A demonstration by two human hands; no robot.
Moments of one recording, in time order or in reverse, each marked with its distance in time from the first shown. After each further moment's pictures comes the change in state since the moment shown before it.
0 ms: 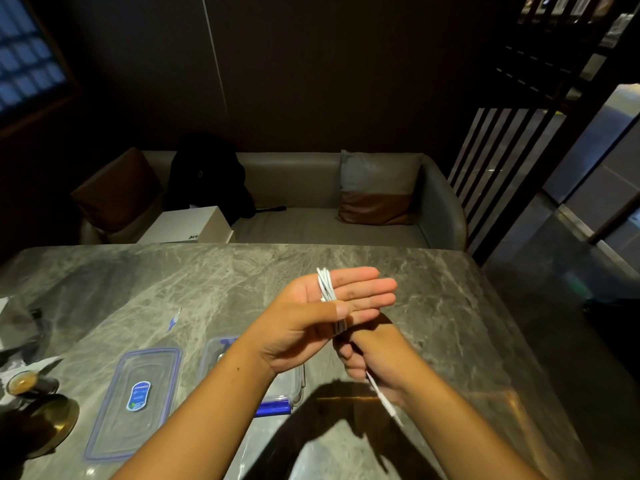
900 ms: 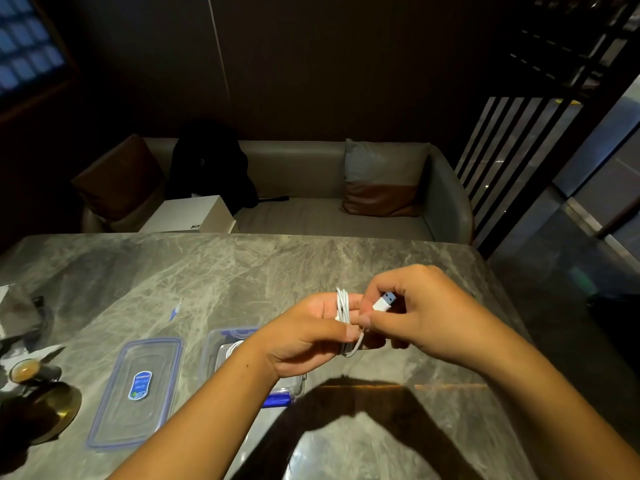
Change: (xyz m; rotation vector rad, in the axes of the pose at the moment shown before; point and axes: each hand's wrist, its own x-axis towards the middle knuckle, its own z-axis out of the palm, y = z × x) left_hand 0.002 -0.023 -0.018 0.035 0.047 -0.215; right_hand -0.050 -0.100 -0.021 -1.032 0.046 -0.388
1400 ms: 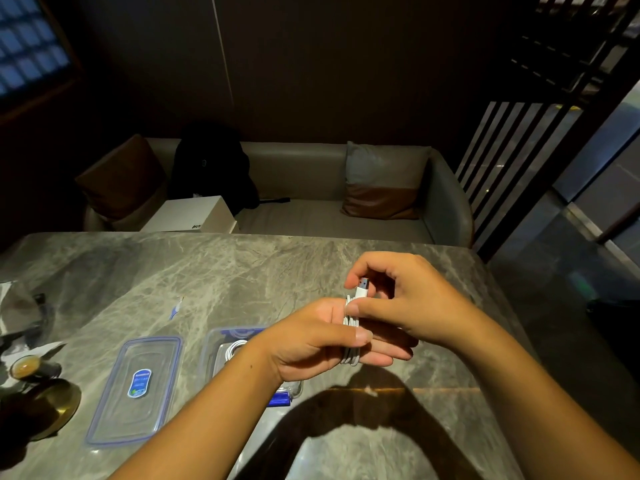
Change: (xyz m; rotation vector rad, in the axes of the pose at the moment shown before) left_hand 0.000 0.003 0.012 0.058 -0.103 -0.050; right_hand 0.020 0.012 0.006 0.109 0.042 -0.151
